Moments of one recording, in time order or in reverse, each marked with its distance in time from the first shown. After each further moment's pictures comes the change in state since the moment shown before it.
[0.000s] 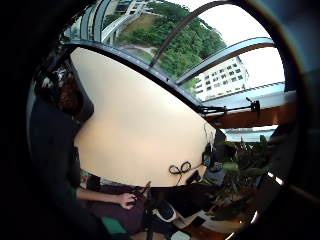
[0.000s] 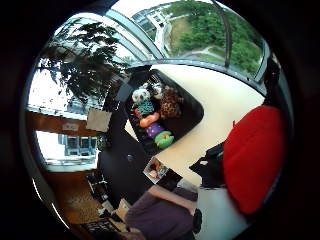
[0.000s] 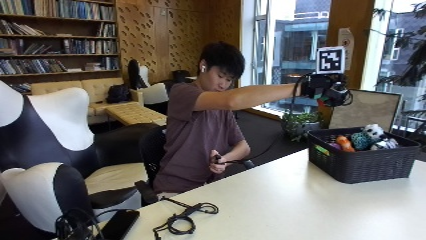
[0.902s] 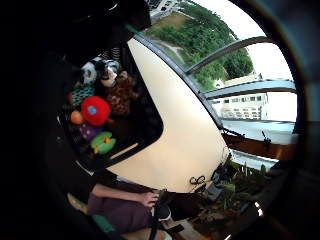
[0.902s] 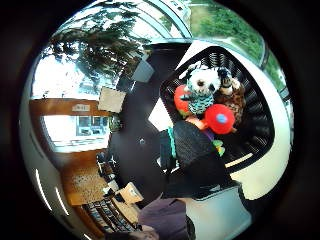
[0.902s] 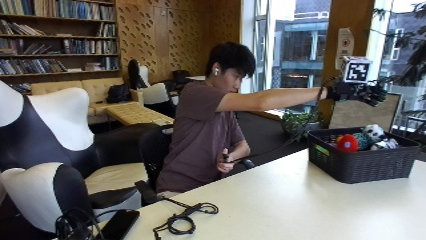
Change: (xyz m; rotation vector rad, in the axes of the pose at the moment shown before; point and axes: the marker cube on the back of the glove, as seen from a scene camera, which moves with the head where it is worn) arm -0.177 -0.098 0.041 -0.117 -0.069 0.054
